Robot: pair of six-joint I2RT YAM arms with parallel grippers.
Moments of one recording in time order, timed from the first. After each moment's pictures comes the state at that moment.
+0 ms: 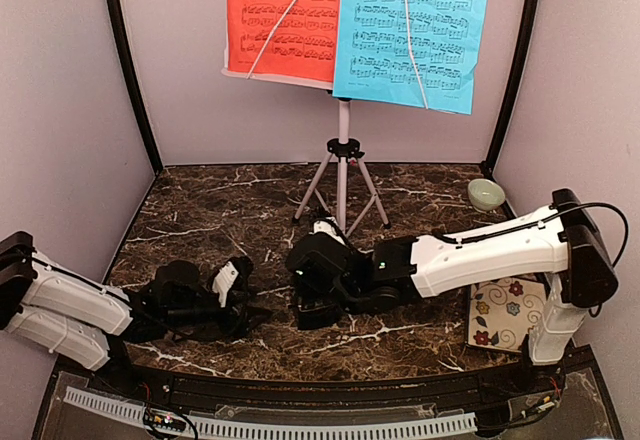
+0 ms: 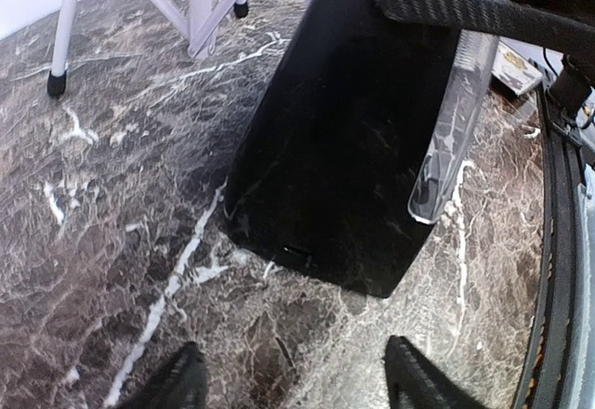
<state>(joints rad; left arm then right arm) -0.90 1.24 0.20 0.57 0.12 -0.14 1.33 1.81 1.32 -0.36 0.70 0.81</state>
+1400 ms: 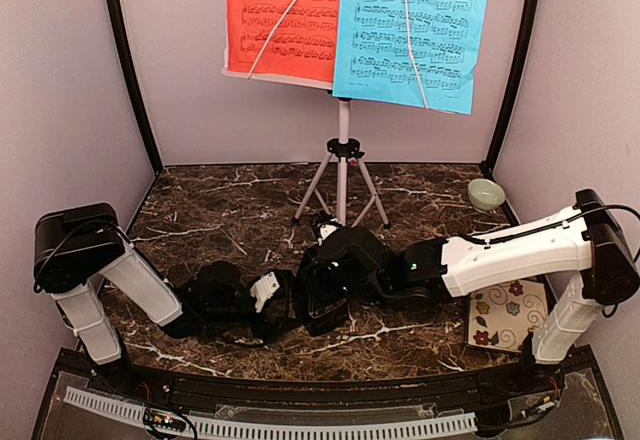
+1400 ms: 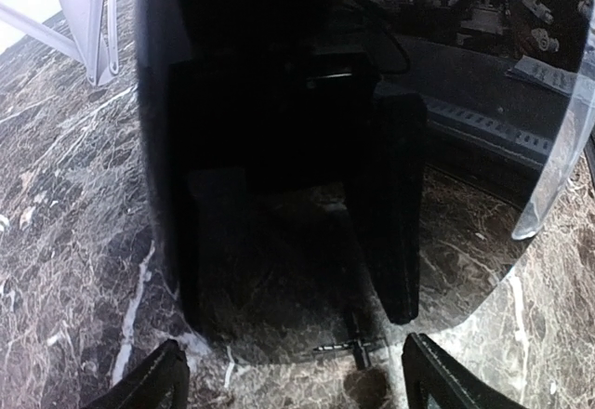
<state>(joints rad) -0.93 1.74 0.38 0.86 0.19 0.11 1.29 1.66 1.11 -0.14 0.46 0.52</state>
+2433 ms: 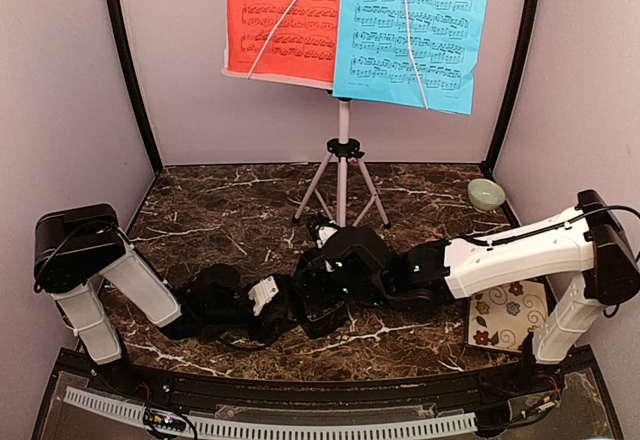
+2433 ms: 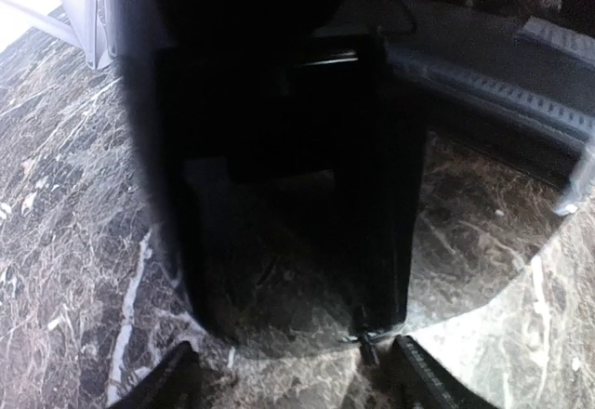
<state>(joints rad) -0.93 1.75 0.37 0.84 0.17 0.17 1.28 1.65 1.08 -0.10 0.41 0.54</state>
